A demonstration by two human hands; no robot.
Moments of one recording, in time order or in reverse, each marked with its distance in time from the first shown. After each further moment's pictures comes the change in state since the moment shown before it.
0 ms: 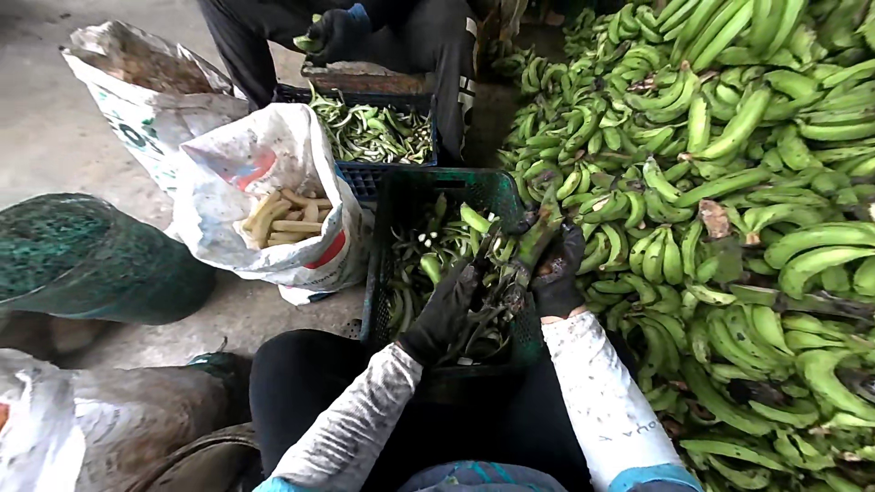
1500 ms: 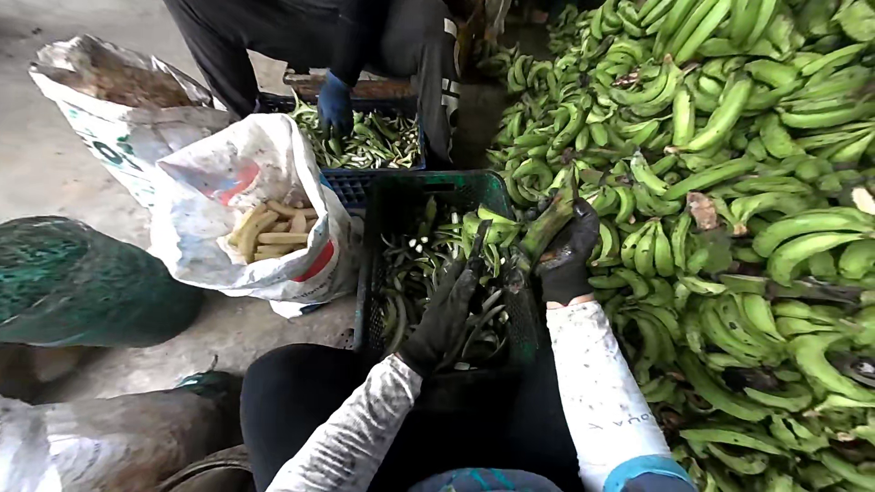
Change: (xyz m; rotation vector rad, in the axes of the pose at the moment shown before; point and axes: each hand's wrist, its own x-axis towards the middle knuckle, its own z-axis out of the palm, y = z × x) left_hand 0.007 0.003 0.014 -0.111 0.001 -0.039; right_hand 0.029 -0.027 0.005 -0.056 0.212 -0.139
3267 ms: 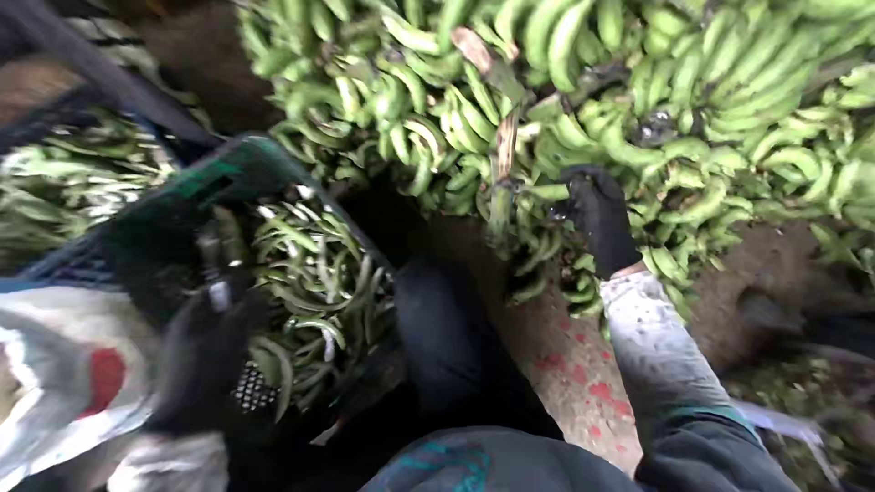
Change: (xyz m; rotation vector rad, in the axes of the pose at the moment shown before) left_hand 0.012 0.045 -0.013 0.672 0.076 -0.284; right_hand -0.146 -0.197 -0.229 -0.944 0.551 -0.150
